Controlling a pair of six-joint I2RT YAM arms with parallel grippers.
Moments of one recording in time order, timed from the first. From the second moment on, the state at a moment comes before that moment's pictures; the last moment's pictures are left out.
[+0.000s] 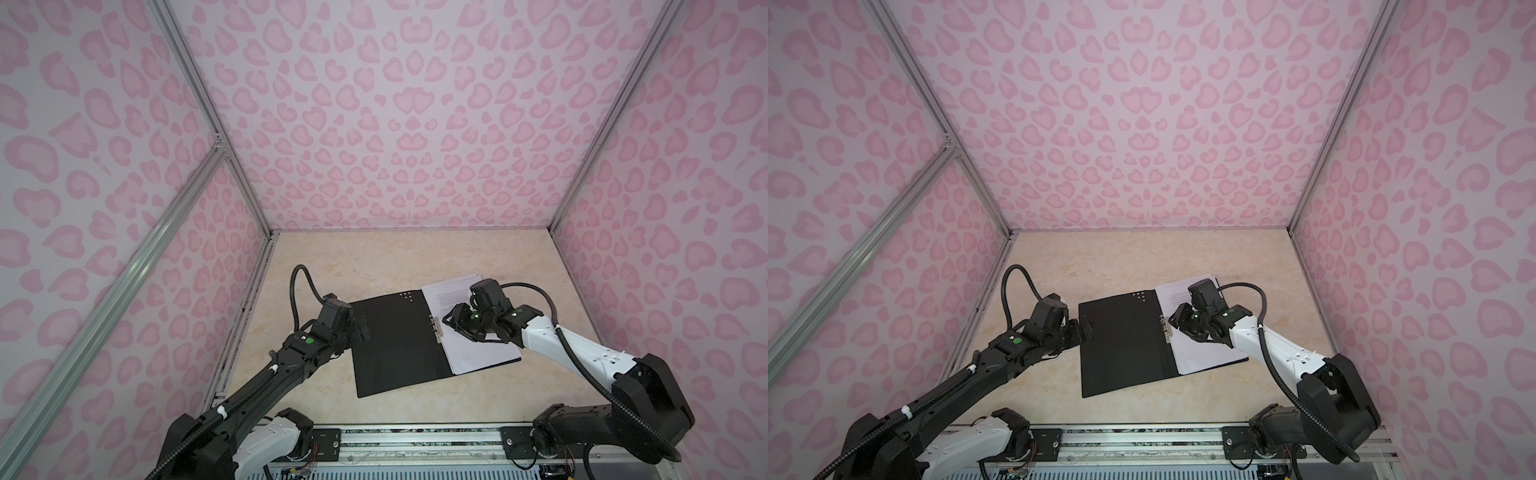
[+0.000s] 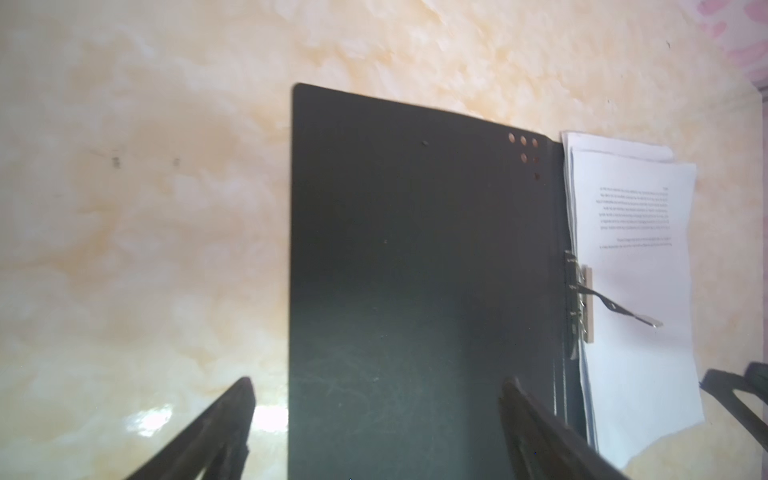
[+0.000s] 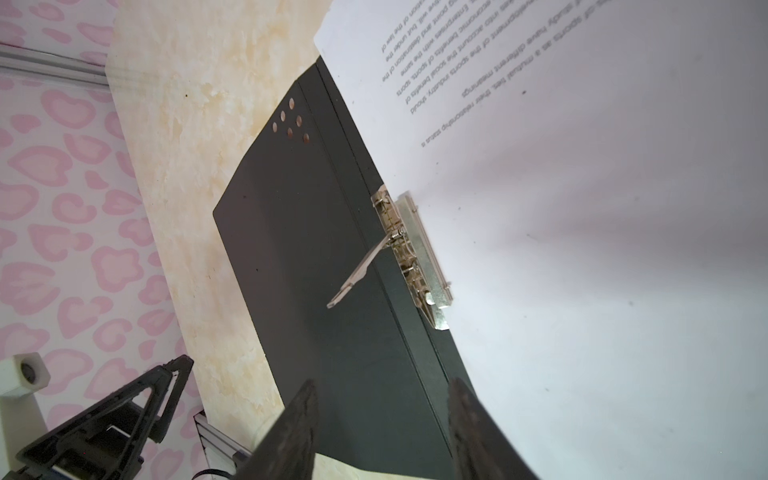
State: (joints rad) left arm -0.49 1.12 0.66 -0.46 -0.01 -0.74; right arm 0.54 1.37 0.83 -0.40 -0.23 1.03
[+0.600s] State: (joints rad) left arm -0.56 1.41 0.70 -0.31 0.19 -0.71; right arm 0.63 1.55 0.99 -0.41 -0.16 1.21
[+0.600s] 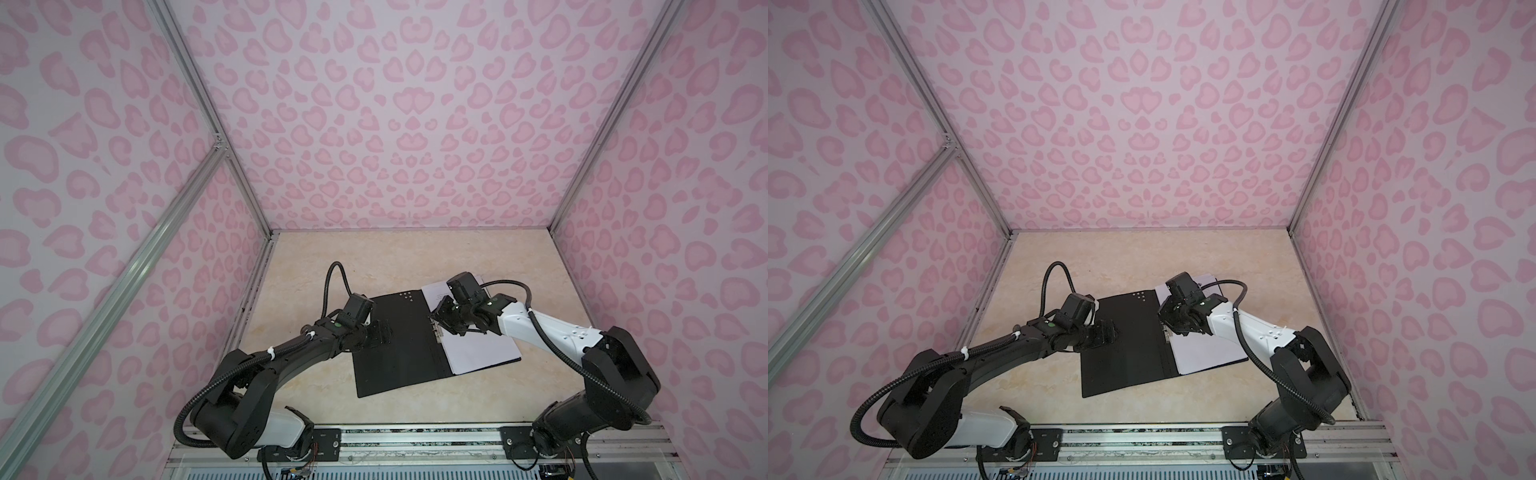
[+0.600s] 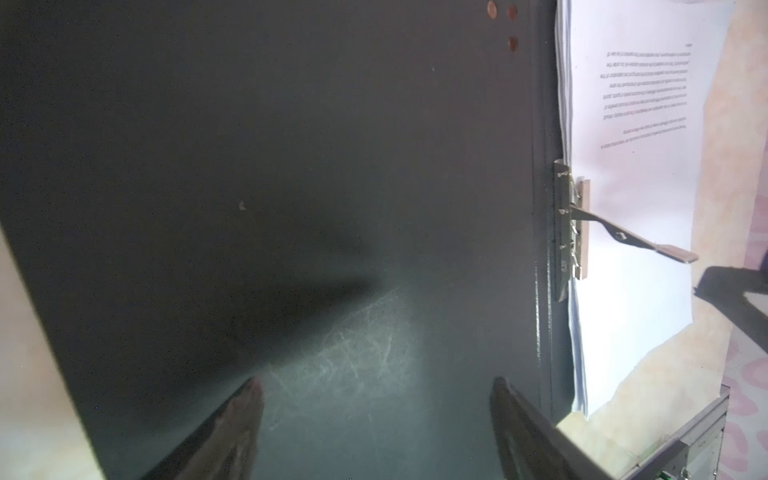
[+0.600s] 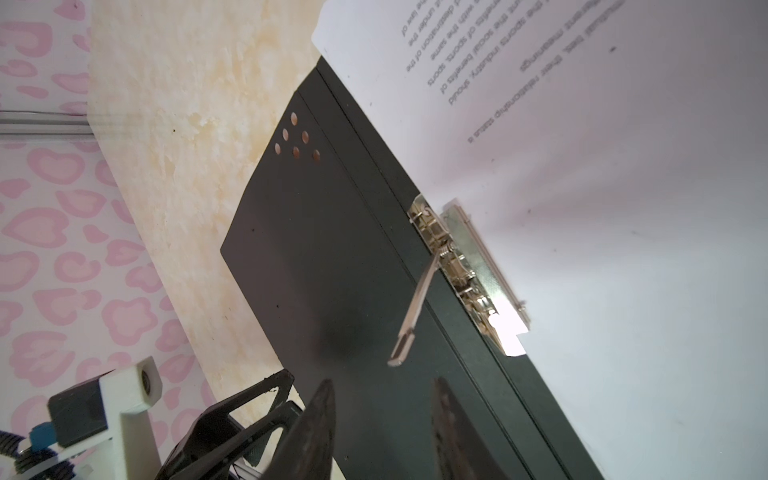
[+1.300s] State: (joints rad) left arm -0.56 1.44 0.68 -0.29 0.19 -0.70; right arm 0.63 1.61 1.00 -0.40 -0.18 1.24
